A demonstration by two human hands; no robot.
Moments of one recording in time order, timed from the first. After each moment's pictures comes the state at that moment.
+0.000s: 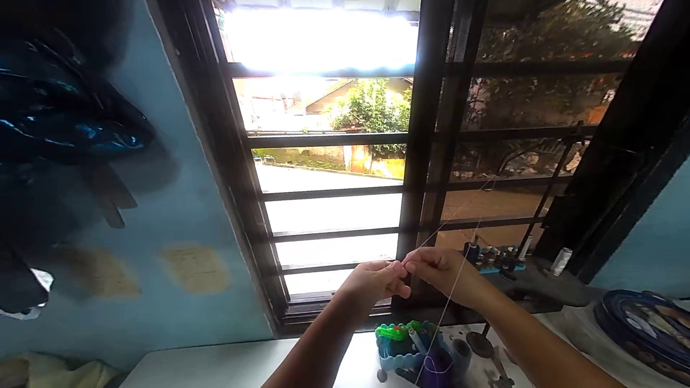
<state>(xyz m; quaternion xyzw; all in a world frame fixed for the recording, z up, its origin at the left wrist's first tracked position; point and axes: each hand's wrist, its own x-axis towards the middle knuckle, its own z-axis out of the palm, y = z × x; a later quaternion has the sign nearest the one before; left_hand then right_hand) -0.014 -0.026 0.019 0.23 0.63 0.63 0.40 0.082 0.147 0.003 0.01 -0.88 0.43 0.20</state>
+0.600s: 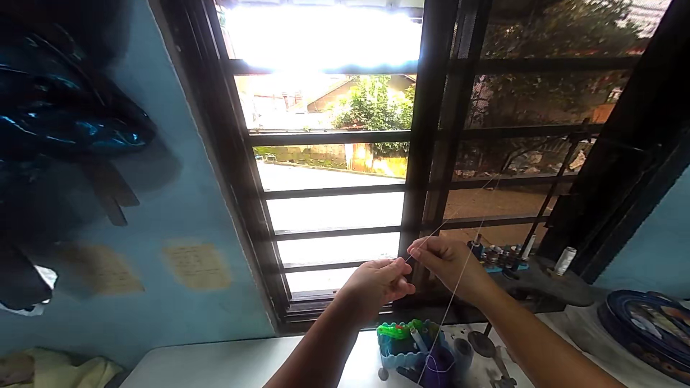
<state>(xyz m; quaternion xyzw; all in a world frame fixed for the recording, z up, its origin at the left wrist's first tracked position) -0.011 -0.023 0.020 0.18 0.56 0.68 0.43 0.078 0.143 0.003 -0.04 -0.86 0.41 0.30</state>
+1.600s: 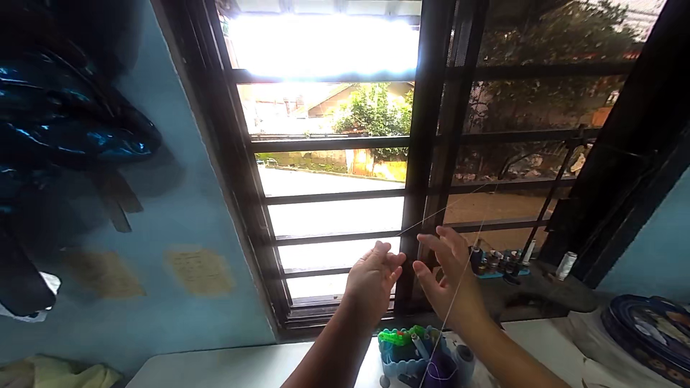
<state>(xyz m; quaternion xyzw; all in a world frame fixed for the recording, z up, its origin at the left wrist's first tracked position) -0.008 -0.003 0.015 0.05 0.41 0.85 0.33 0.079 0.116 -0.028 -0.13 -0.85 0.27 0.44</state>
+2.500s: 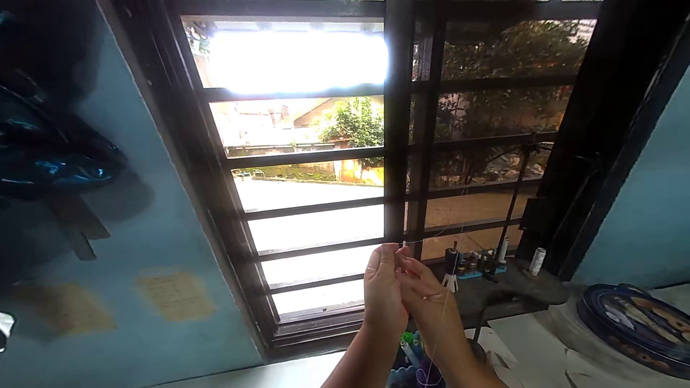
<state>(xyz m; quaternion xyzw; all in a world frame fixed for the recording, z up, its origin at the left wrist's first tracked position) 0.033 0.042 0.009 0.16 0.35 0.89 0.22 0.088 0.083 -0.030 -0.15 -0.66 0.59 0.44</state>
